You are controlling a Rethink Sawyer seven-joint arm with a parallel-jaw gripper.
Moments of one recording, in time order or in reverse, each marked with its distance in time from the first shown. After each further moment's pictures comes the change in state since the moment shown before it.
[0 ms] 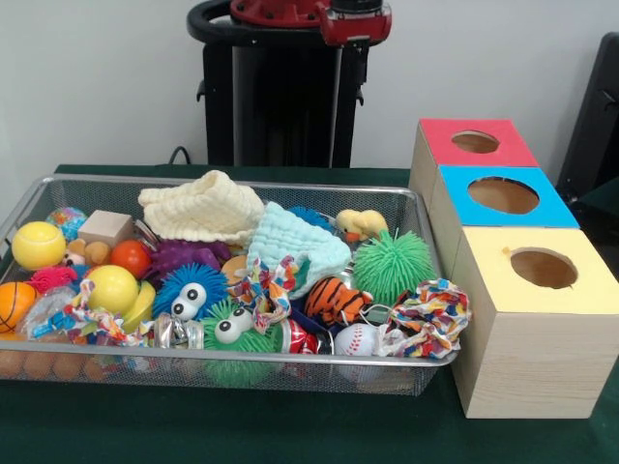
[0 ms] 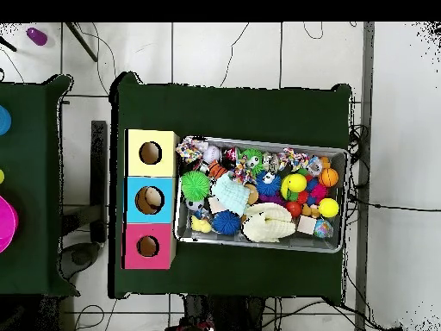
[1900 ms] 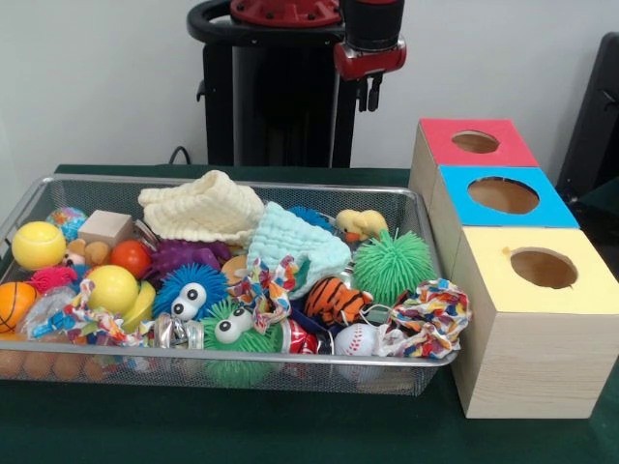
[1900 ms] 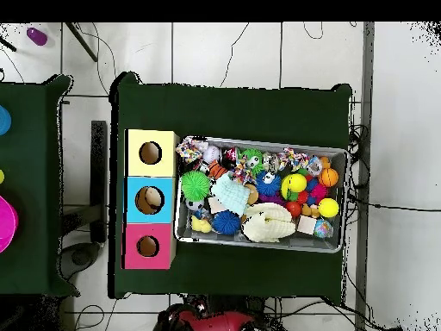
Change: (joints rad) arm 0.088 0.083 0.073 -0.181 0.004 0.234 -0.041
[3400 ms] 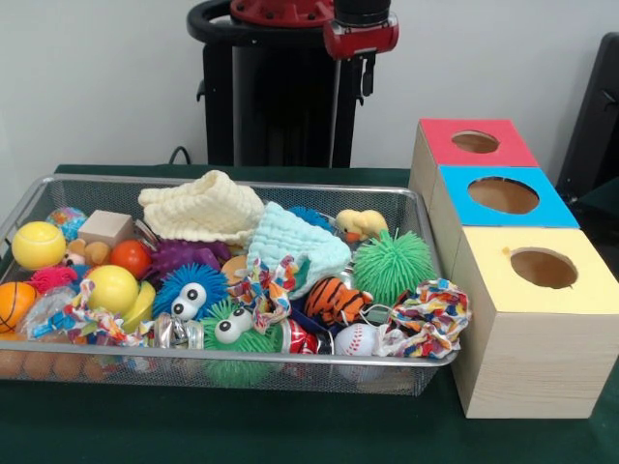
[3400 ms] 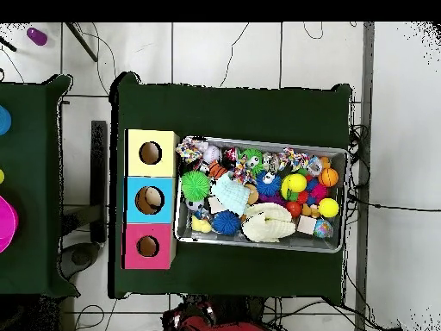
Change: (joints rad) arm -0.138 -0.149 0.068 0.087 -0.001 0.000 0.000
